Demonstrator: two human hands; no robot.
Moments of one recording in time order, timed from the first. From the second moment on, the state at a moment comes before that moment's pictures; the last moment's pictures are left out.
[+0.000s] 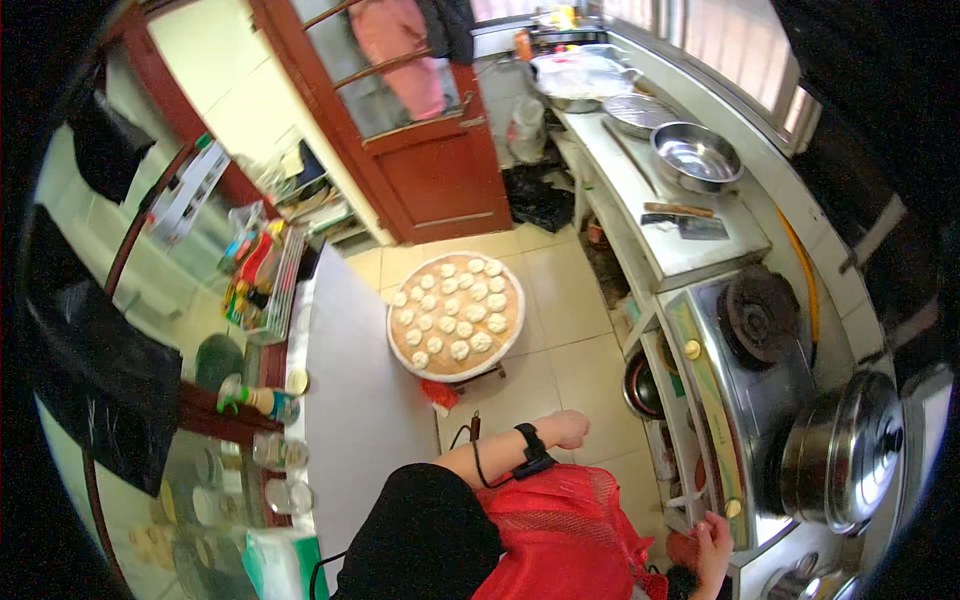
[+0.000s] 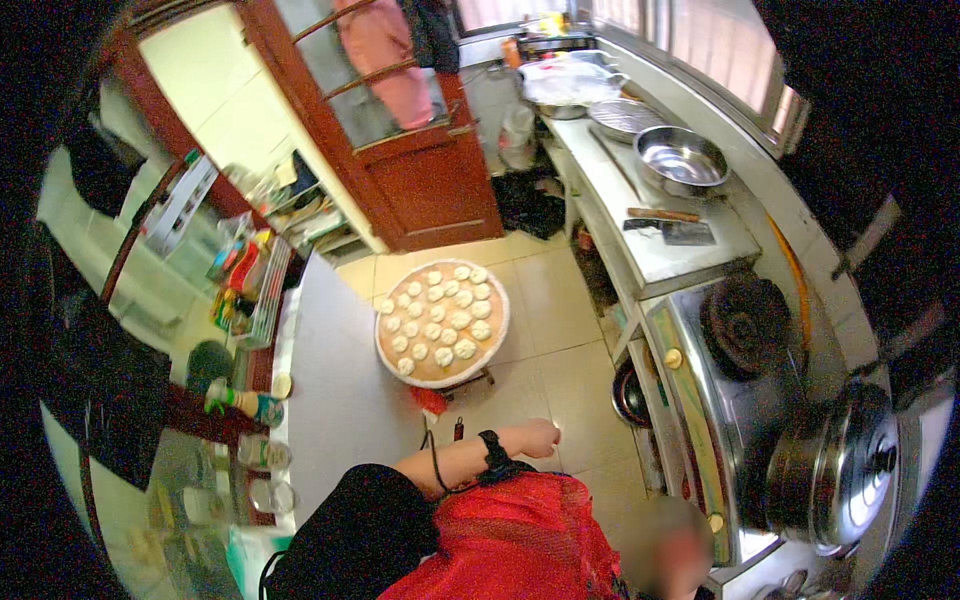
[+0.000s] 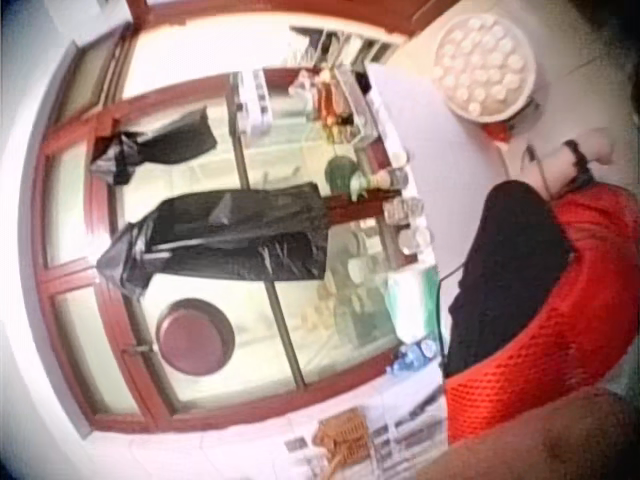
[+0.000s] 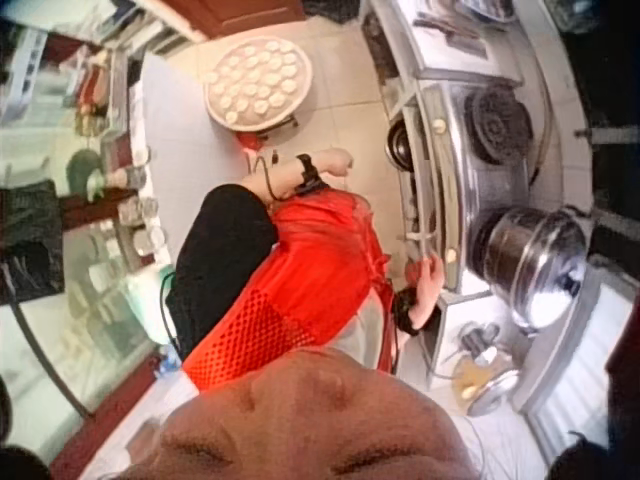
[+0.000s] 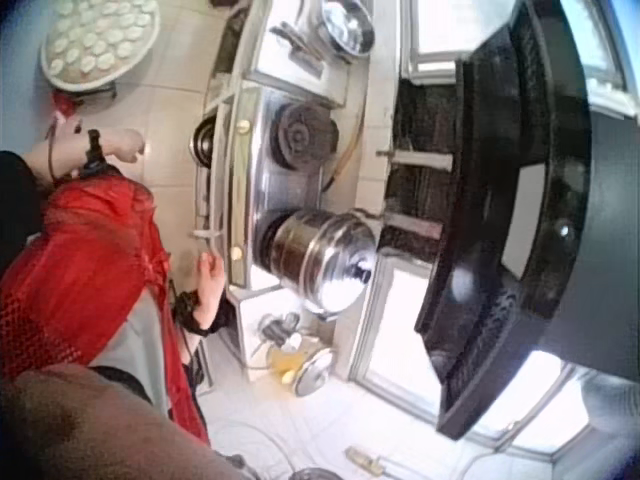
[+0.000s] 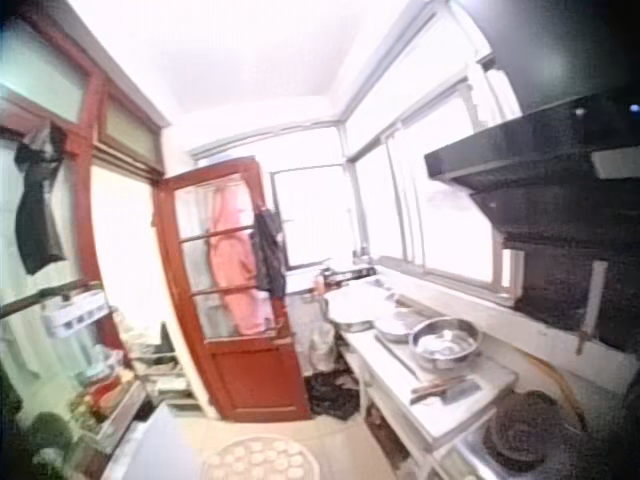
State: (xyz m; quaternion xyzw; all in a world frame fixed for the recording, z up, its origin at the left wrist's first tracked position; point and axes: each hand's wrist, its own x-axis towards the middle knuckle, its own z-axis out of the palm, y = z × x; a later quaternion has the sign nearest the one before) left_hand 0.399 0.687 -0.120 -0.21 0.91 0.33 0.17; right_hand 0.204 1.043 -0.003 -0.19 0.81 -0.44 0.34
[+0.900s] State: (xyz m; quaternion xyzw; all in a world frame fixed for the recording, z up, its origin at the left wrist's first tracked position) left_hand 0.228 0.778 -0.064 0.16 0.89 0.22 0.36; right_hand 0.310 1.083 0.293 -0.53 0.23 -0.81 0.13
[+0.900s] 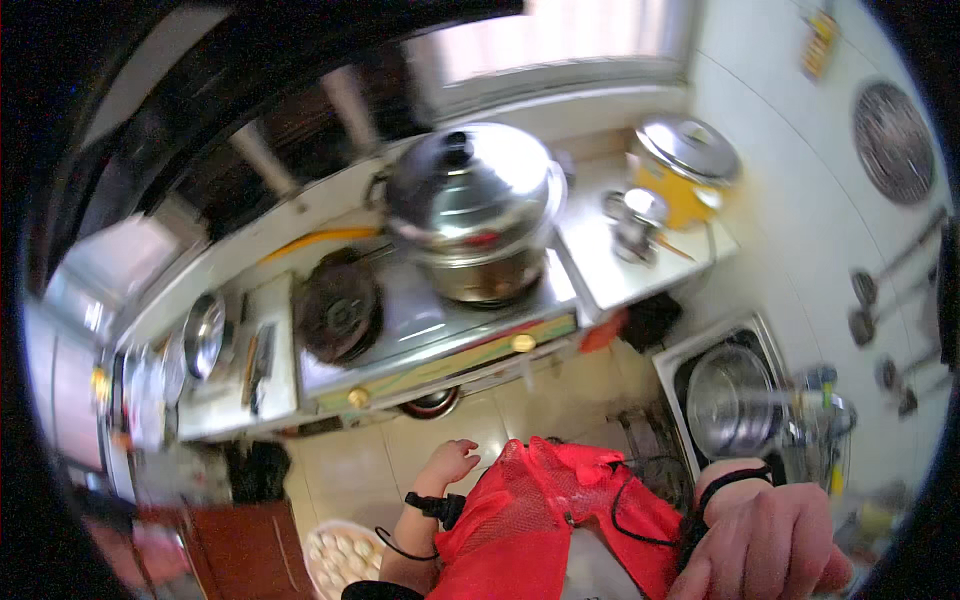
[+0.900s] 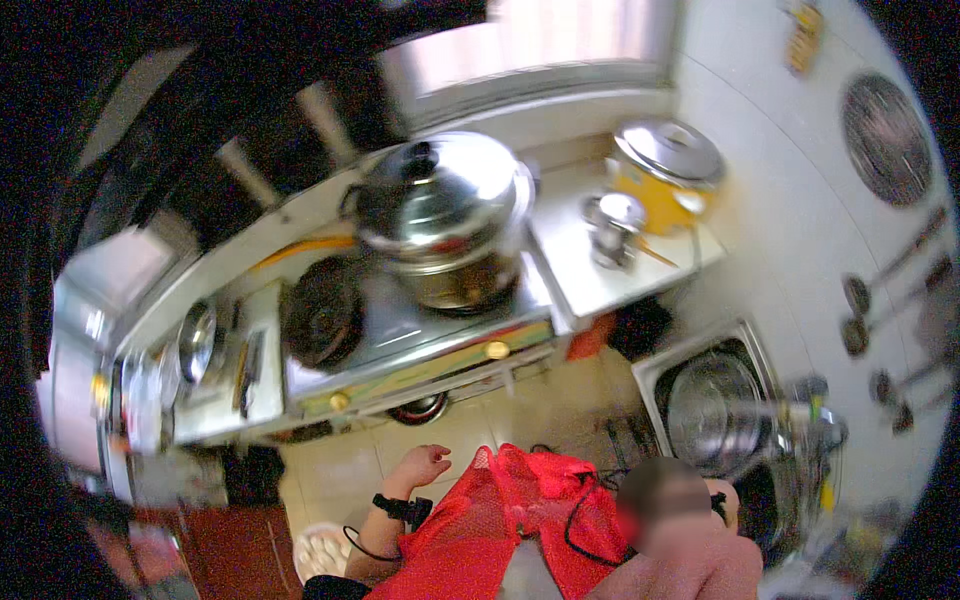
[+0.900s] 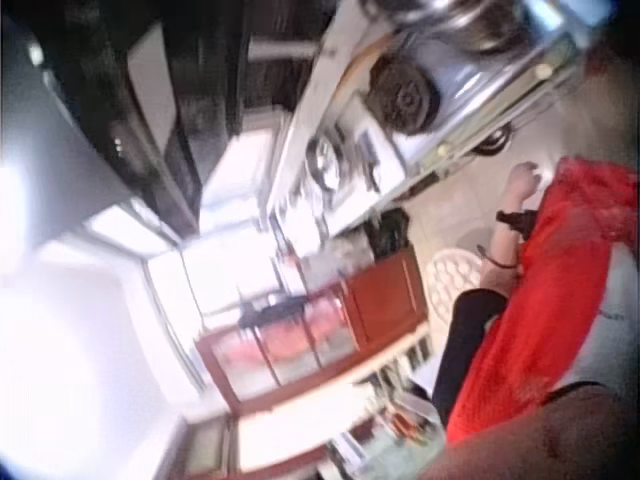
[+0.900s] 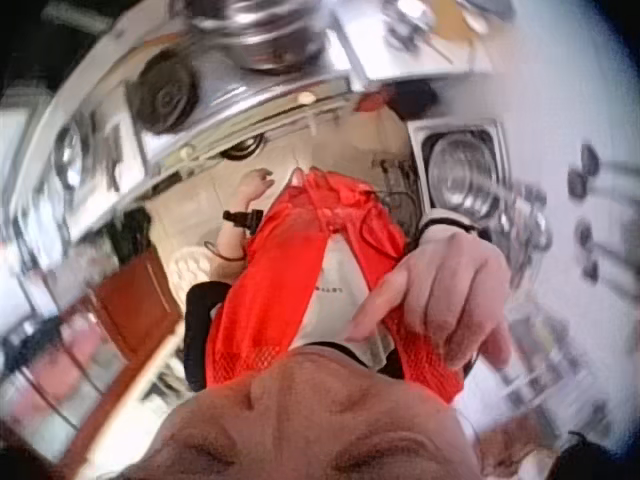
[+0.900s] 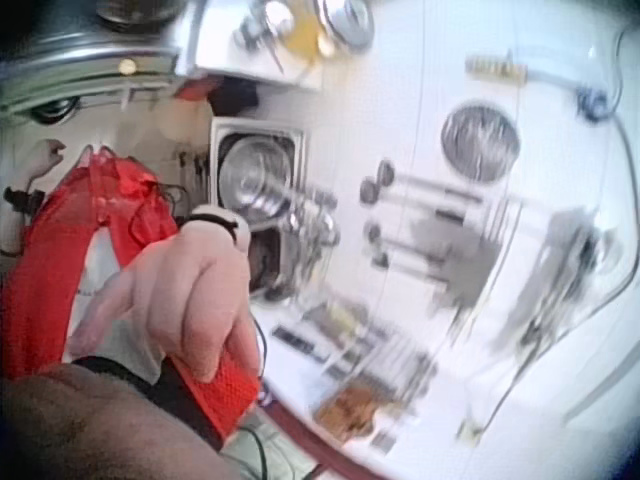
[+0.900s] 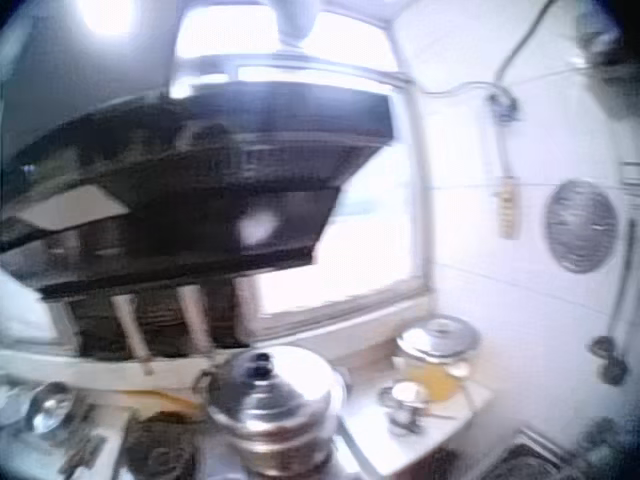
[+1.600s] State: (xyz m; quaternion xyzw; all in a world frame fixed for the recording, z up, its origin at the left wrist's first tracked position) left_hand 0.188 0.941 -0.098 0.38 0.78 0.14 0.47; right_hand 0.435 1.150 0.251 -0.42 0.21 -0.87 -0.16
